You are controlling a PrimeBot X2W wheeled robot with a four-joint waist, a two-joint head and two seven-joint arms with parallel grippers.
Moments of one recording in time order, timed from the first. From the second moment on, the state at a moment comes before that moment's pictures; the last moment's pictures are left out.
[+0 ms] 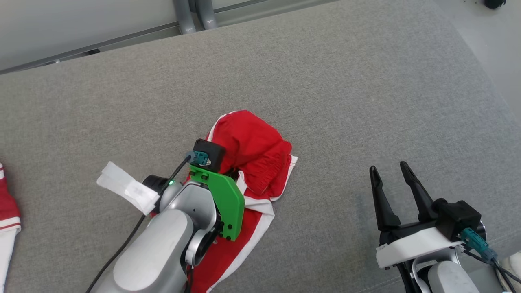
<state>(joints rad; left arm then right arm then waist) -0.49 0.21 -0.70 0.26 -0.57 0.10 0.48 -0.05 -0.05 0.09 0.10 0.20 0.13 -0.26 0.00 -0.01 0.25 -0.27</state>
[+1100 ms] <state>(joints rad) -0.55 0.07 -0.83 0.20 -0.55 0.09 0.41 -0.06 -0.05 0.13 0.10 0.18 0.13 -0.26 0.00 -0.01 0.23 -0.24</state>
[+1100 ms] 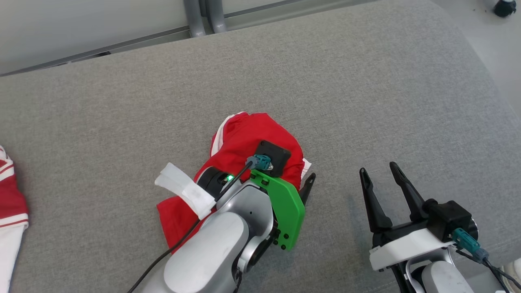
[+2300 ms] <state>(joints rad) -0.68 0.05 -0.76 0.32 -0.90 0.12 0.32 -0.08 -0.05 0.13 0.11 0.23 0.13 -0.26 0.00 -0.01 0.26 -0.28</state>
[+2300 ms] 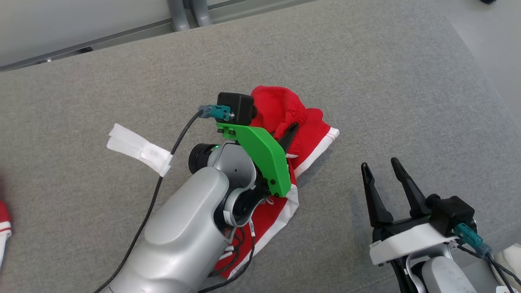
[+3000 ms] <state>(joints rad) -0.73 0.07 -0.54 0.64 -1.22 0.13 0.25 -0.08 -0.05 0.13 0.12 0.23 0.13 -0.26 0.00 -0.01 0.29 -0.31</state>
